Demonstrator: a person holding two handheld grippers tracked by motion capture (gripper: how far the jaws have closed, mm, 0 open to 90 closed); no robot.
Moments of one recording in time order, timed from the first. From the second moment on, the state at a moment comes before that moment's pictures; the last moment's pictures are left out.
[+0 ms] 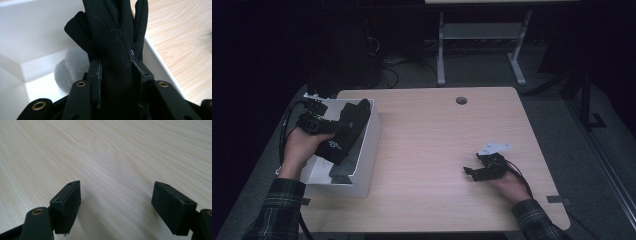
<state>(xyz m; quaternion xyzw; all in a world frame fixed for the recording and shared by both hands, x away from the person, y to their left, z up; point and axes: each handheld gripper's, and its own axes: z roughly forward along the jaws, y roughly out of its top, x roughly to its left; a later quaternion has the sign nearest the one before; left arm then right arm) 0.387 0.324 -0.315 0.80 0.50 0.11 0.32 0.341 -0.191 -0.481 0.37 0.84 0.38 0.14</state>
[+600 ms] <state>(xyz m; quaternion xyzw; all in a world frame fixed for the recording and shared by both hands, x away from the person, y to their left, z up) 0.401 0.313 -0.375 0.81 0.52 0.10 0.25 0.341 -0.191 -0.481 0.37 0.84 0.38 0.14</state>
